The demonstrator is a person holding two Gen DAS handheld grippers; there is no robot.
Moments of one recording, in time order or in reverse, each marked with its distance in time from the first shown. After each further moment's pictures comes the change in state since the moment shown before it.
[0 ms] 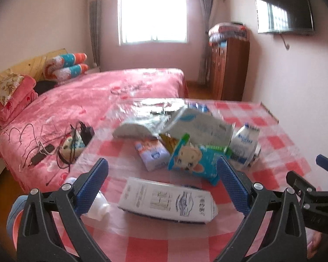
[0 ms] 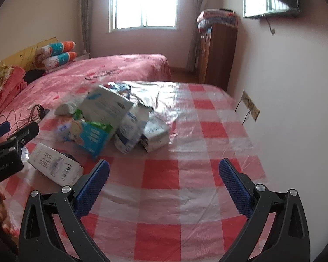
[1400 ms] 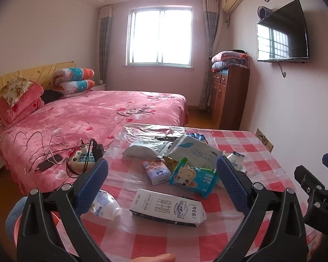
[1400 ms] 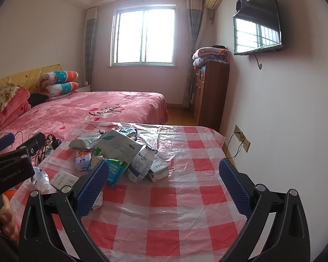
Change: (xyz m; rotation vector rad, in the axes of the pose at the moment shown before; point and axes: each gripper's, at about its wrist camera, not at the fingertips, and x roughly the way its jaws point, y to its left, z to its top) left arm -0.065 0.011 0.007 -0.060 -0.134 -0.003; right arm -0.087 0.006 0.008 0.007 -0.230 -0.025
